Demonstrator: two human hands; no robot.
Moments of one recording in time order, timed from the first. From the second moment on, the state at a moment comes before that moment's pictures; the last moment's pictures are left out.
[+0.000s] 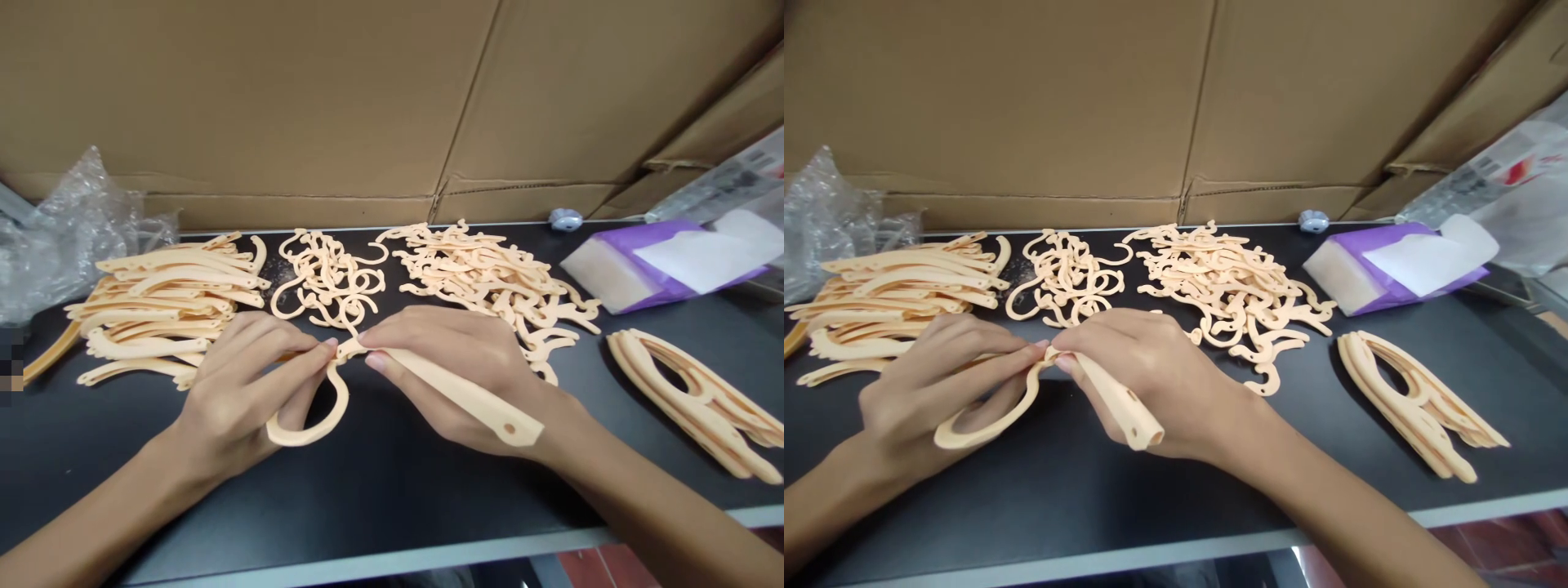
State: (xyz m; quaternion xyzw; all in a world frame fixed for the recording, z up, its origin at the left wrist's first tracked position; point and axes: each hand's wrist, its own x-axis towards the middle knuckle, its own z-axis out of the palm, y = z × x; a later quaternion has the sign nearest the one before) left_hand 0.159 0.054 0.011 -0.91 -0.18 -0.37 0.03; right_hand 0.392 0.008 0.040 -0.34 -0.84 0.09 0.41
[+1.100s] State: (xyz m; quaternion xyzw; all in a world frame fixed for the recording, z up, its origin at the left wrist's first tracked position) left_hand 0.160 0.054 0.035 -0.80 -0.35 -0.45 -0.22; right_hand 0.414 0.046 0.034 -0.52 -0.36 0.46 0.62
